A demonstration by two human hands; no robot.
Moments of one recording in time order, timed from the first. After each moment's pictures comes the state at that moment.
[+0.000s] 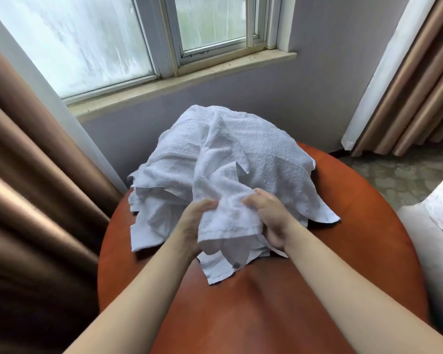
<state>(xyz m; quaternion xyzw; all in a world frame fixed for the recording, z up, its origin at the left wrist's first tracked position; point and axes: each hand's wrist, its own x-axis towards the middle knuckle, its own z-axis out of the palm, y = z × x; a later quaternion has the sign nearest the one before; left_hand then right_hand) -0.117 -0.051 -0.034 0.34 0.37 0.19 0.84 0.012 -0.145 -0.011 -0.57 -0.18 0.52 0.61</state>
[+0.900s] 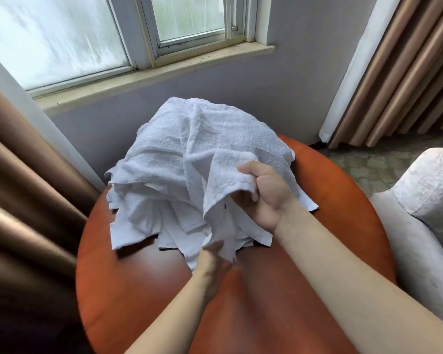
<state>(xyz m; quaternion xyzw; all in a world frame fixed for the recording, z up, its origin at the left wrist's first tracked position) -0.096 -0.135 -0.103 0.28 0.48 0.21 0.80 0.016 -0.155 0.032 -0.36 -0.02 0.58 0.73</state>
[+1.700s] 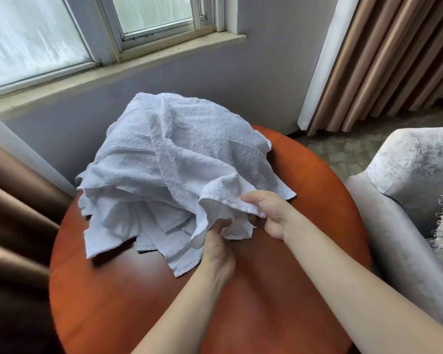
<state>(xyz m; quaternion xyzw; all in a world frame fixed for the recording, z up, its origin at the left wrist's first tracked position) -0.045 -0.166 -0.082 0.24 0.38 0.23 0.87 0.067 -0.203 -0.038 -0.63 -0.04 0.51 0.59</state>
